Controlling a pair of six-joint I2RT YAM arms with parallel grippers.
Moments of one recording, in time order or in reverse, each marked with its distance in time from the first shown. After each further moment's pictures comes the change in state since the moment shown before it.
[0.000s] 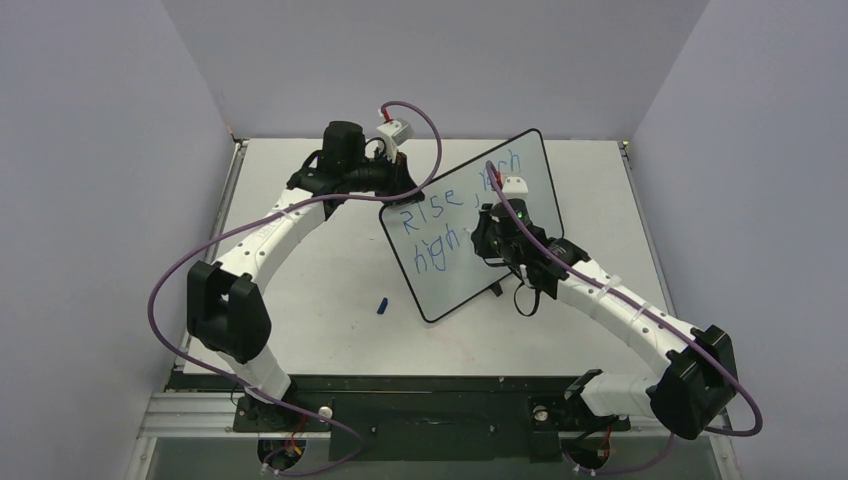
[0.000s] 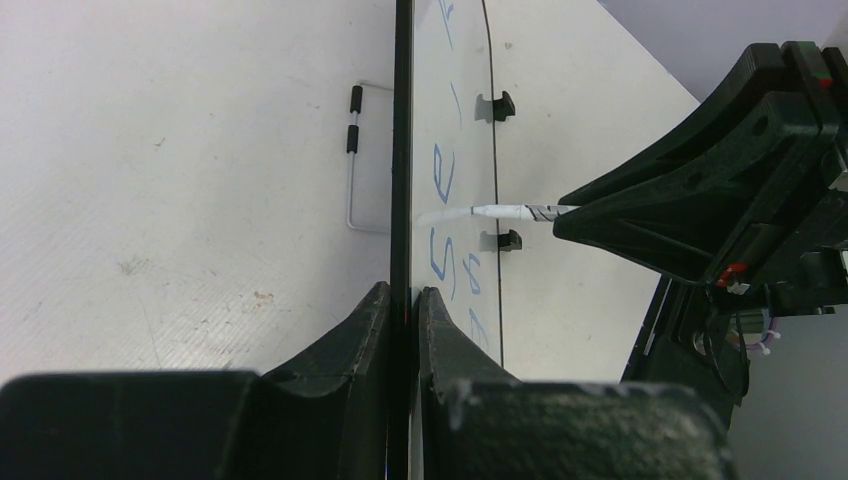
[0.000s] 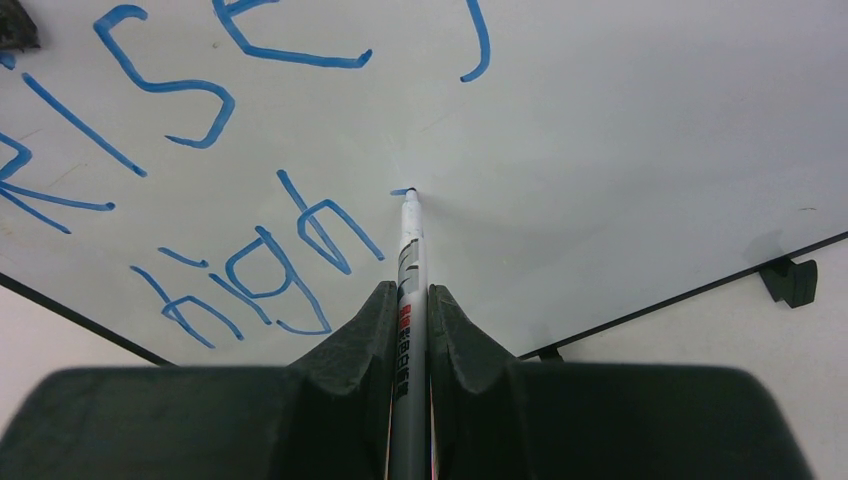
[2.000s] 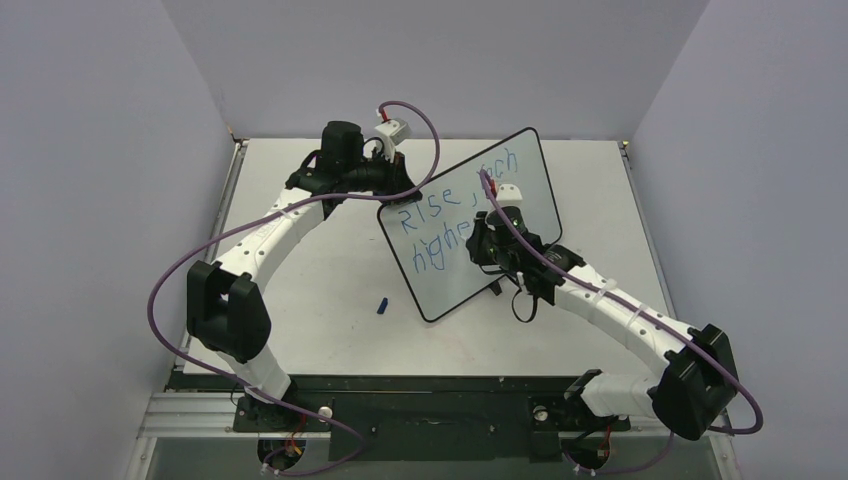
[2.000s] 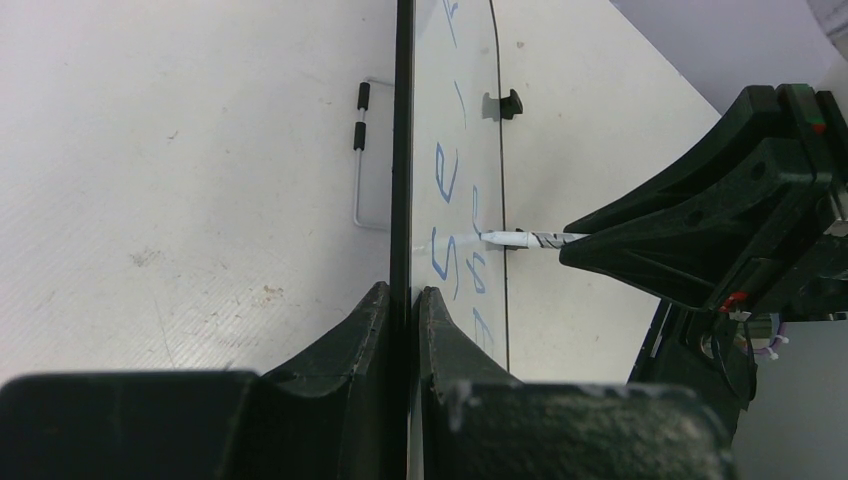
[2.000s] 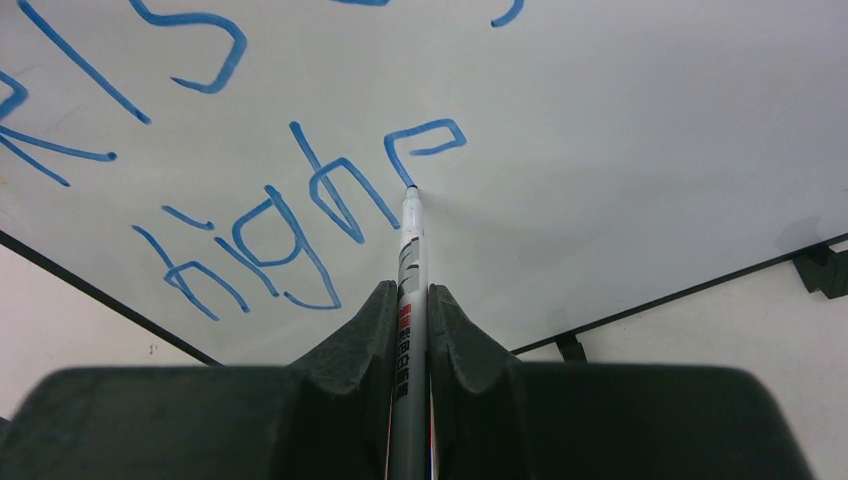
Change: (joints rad) left arm 0.007 0.000 -0.002 -0.004 -0.011 0.002; right arm 0.035 0.002 -0.035 0.037 -0.015 0.006
